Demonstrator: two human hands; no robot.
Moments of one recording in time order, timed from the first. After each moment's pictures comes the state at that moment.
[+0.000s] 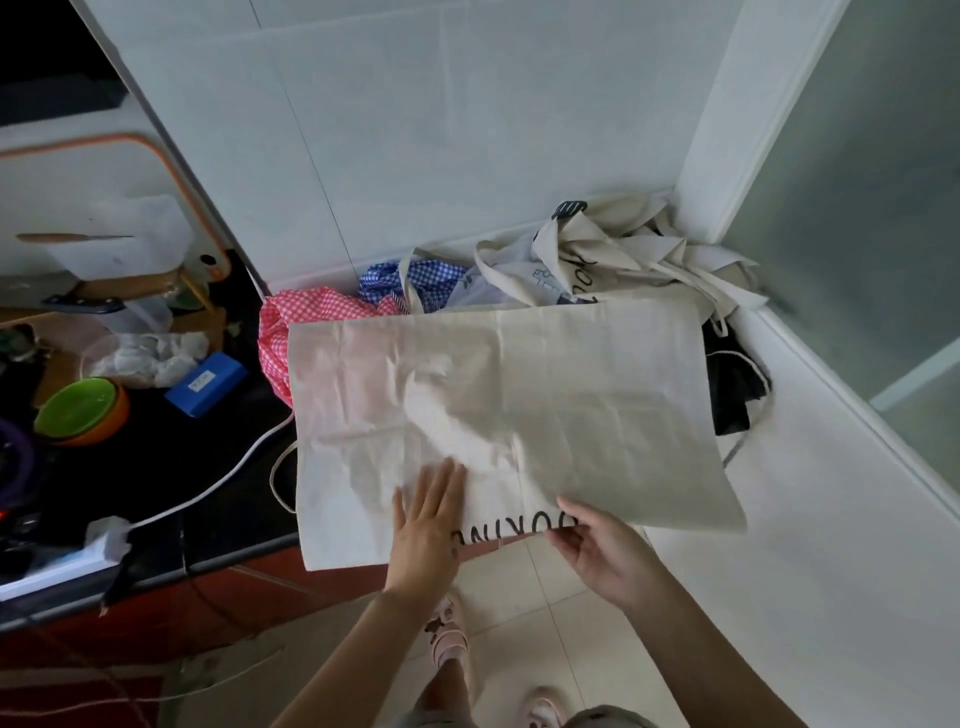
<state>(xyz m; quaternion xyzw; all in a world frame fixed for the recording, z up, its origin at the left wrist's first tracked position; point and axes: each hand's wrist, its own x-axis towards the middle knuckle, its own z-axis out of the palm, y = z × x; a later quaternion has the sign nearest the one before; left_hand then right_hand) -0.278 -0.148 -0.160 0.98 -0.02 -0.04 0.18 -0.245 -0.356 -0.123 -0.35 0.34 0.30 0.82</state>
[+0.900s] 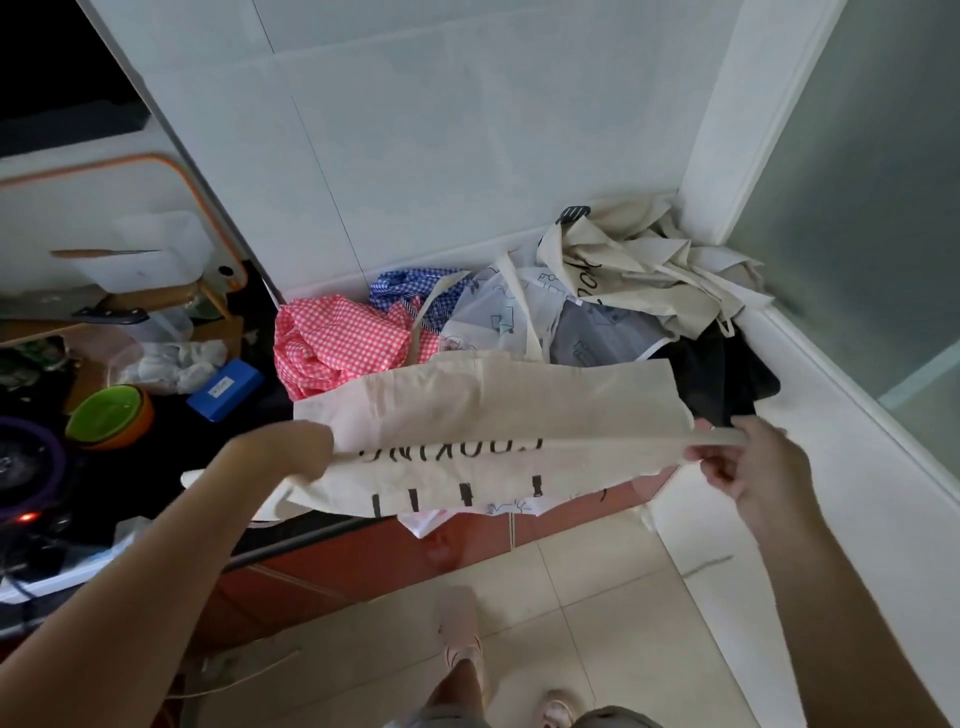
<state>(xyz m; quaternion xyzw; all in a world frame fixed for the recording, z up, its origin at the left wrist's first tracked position) -0.194 -0.024 -0.030 0.92 0.02 -0.37 -0.15 -0.199 -0.445 -0.042 -0.59 0.35 0.03 0.73</state>
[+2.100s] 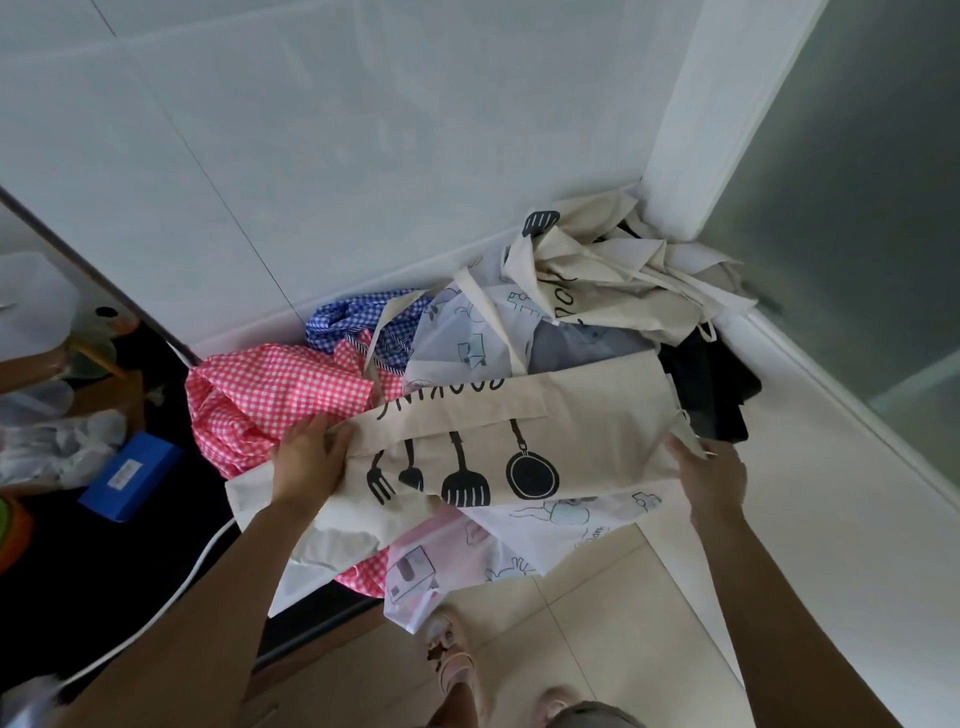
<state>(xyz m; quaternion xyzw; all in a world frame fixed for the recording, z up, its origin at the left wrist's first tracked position) -0.084 -0.003 -0.154 0.96 0.10 0.03 0.24 -0.122 -0.434 -0.148 -0.77 0.42 -0.02 0.47</state>
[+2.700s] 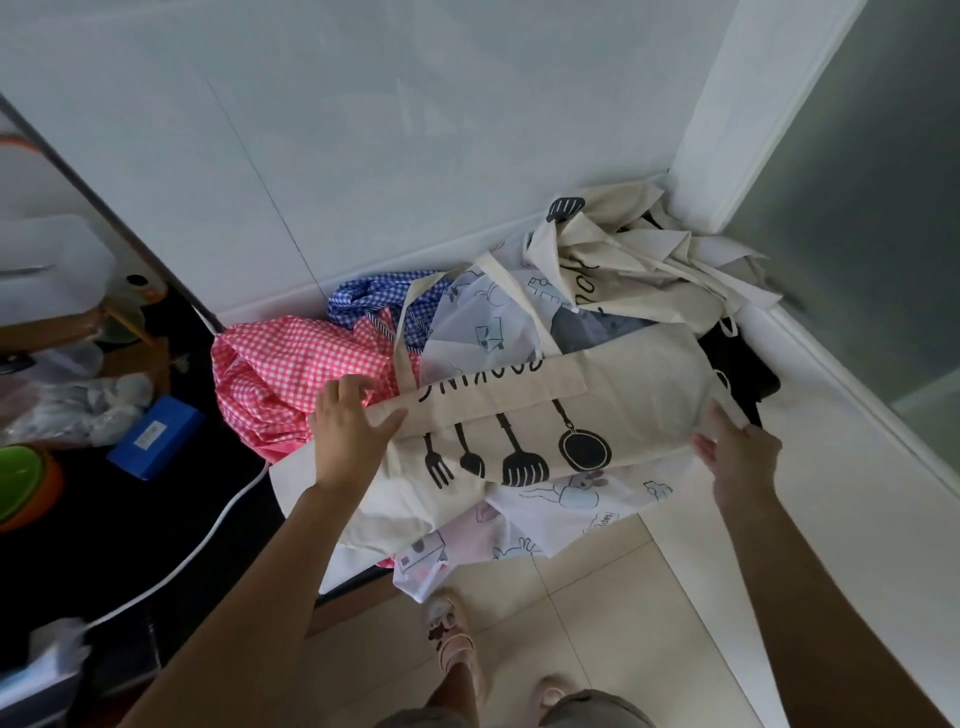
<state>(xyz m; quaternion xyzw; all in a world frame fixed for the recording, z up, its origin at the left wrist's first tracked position) -0.110 -0.051 -0.117 0.94 0.10 0.12 0.29 -0.111 -0.444 -0.123 -0.56 0.46 -0.09 0.69</state>
